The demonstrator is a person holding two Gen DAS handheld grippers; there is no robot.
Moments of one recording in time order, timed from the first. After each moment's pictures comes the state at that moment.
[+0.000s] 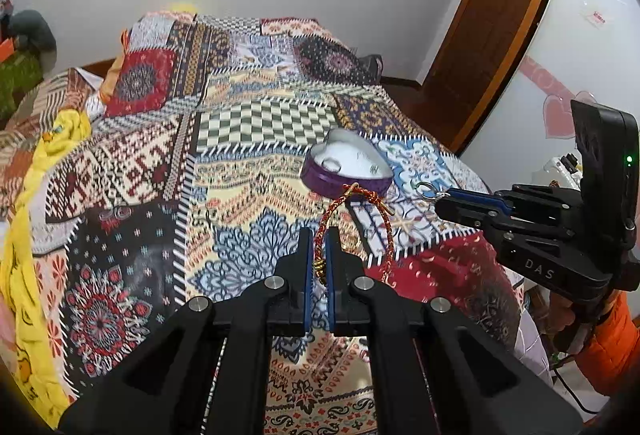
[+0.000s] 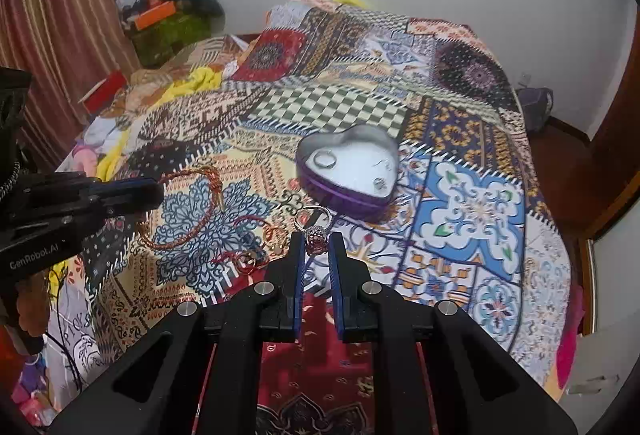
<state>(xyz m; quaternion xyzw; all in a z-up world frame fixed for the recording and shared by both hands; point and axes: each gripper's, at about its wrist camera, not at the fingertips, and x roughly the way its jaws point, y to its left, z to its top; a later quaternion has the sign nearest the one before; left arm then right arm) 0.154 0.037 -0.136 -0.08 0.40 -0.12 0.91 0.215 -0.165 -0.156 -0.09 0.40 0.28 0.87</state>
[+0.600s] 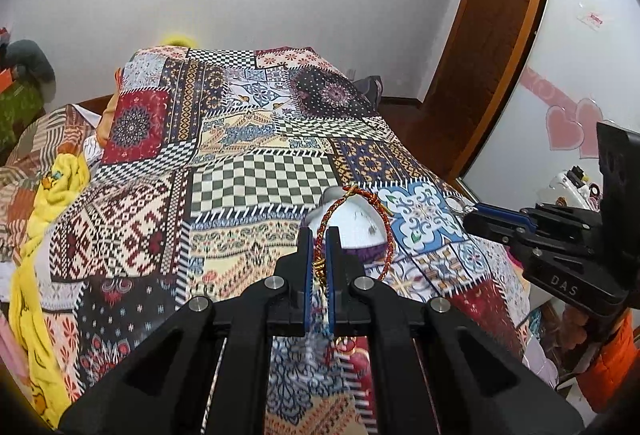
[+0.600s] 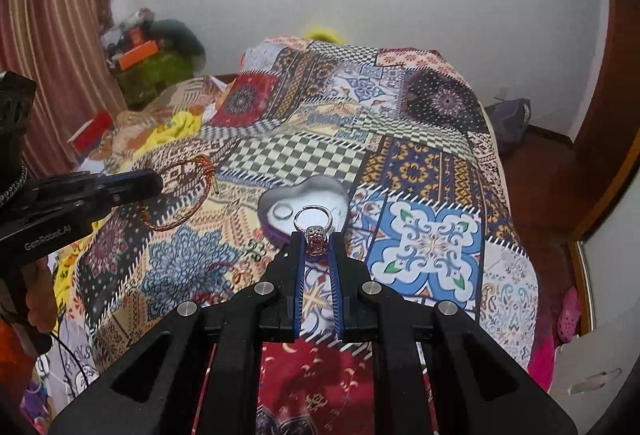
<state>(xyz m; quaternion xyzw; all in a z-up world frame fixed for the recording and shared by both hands) 0.201 0.025 -0.111 -0.06 0.36 -0.11 0.92 0.233 -0.192 -0.128 -0.06 0.36 0.26 0.90</state>
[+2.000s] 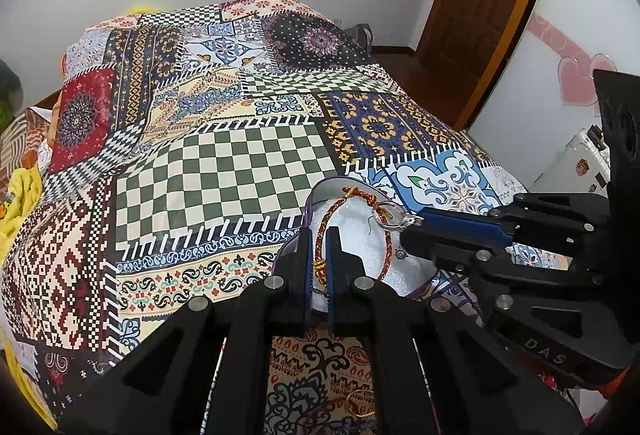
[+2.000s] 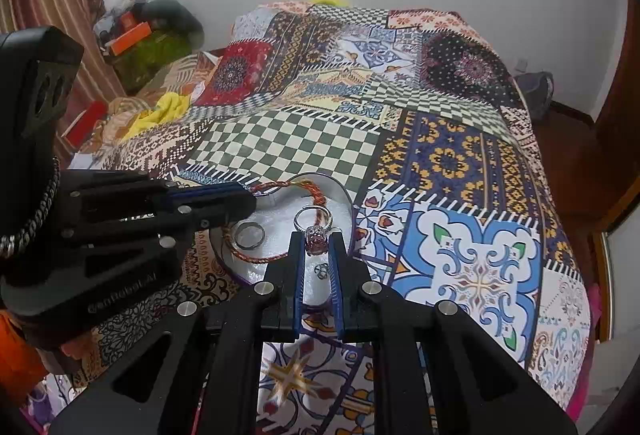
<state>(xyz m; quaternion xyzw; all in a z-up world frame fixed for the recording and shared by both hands) 0.308 -0.015 -0.185 -0.02 0.44 -0.15 0.89 0.310 -0.163 -0.183 -0.05 0.42 0.28 0.86</state>
